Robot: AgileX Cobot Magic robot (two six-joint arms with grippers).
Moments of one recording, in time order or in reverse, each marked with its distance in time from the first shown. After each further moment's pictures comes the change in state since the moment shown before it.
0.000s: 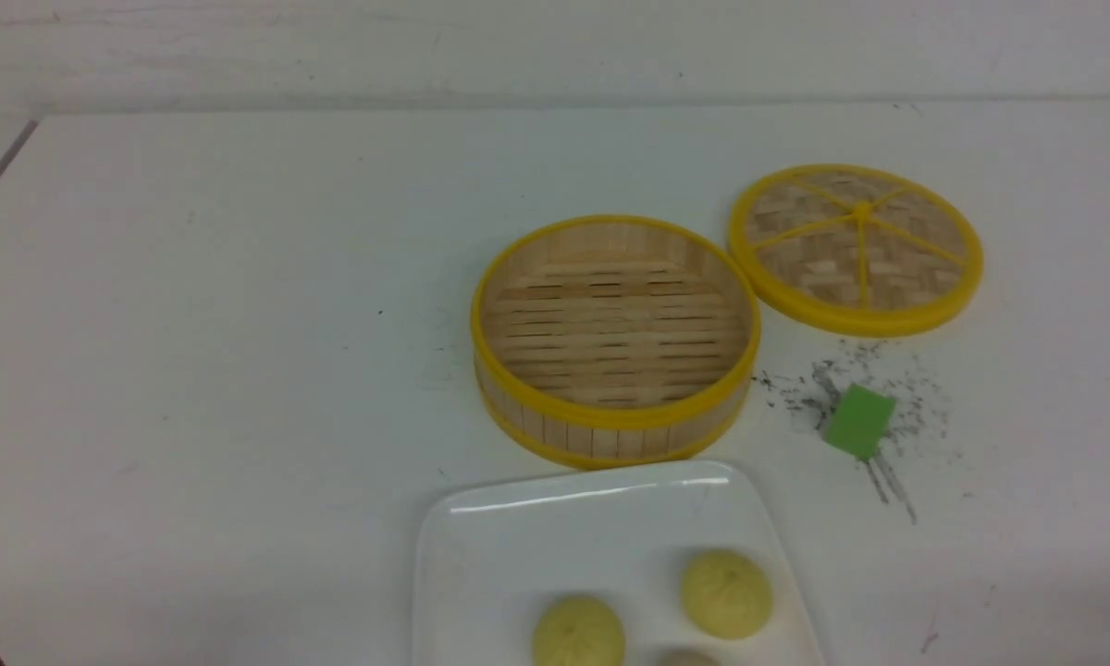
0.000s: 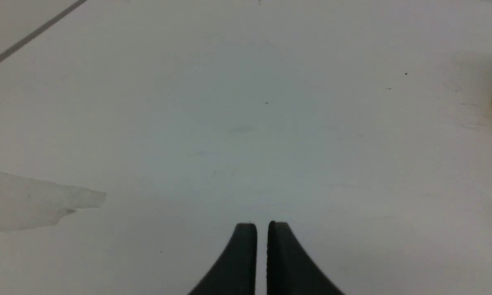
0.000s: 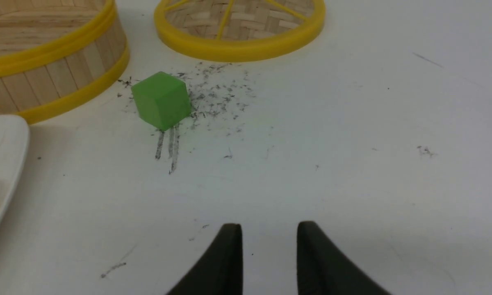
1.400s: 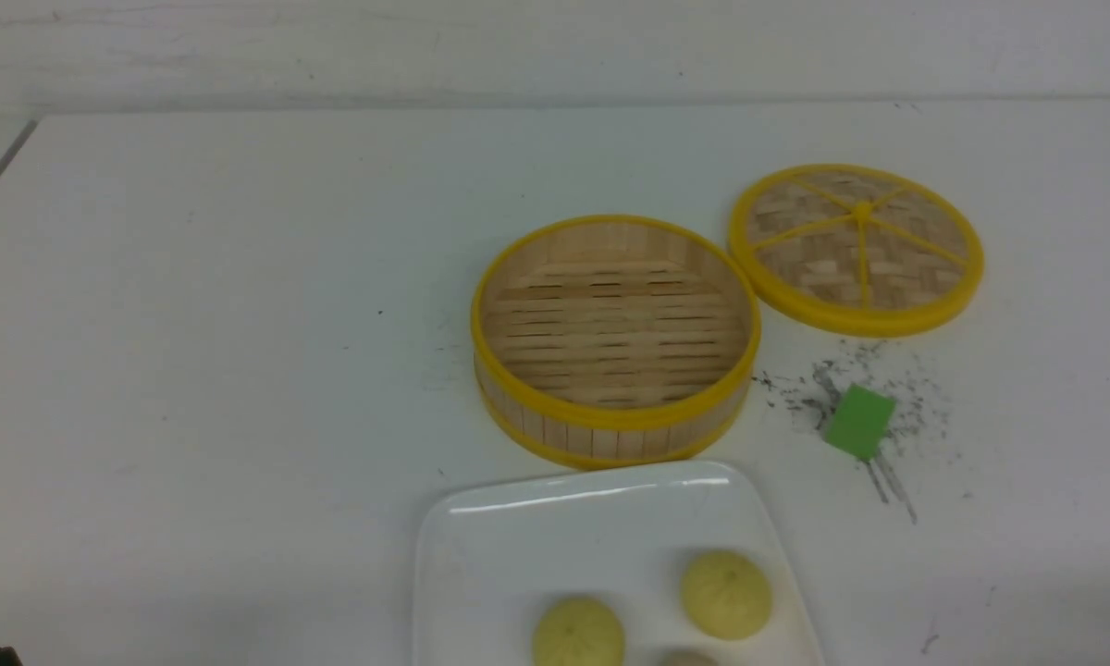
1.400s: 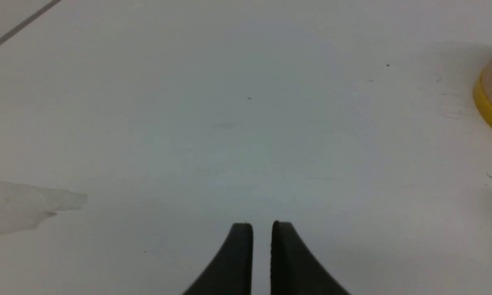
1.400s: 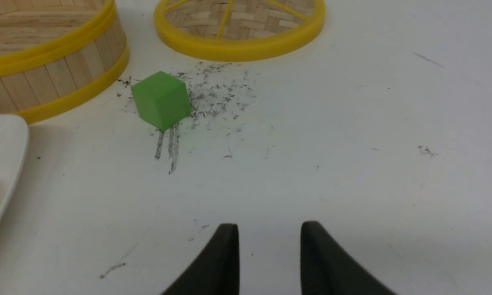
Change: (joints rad) right arm 0.000 0.000 0.000 0.000 0.001 0.000; left arm -0.033 0.000 -0.001 0.002 0.007 0.000
